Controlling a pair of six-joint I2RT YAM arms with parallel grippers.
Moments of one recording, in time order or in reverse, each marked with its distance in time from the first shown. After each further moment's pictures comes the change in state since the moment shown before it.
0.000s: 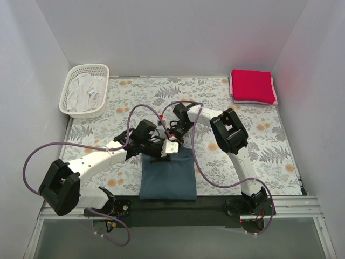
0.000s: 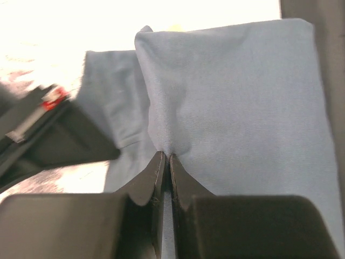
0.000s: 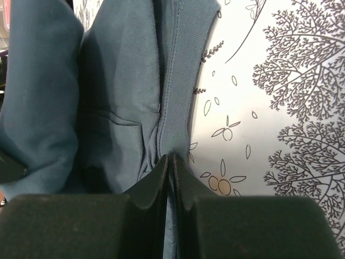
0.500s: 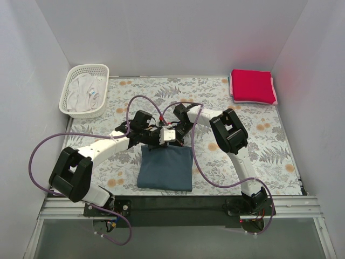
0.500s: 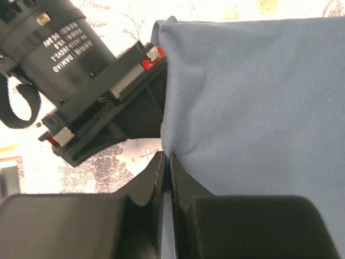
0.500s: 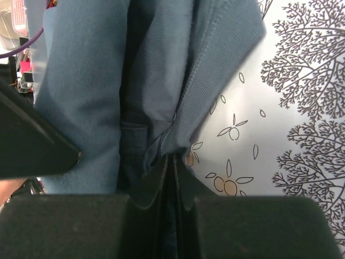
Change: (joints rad) left arm 0.152 0.154 0.074 0.082 -0.024 0.092; right arm 0.000 0.000 -0.015 -0.003 -0.021 -0.003
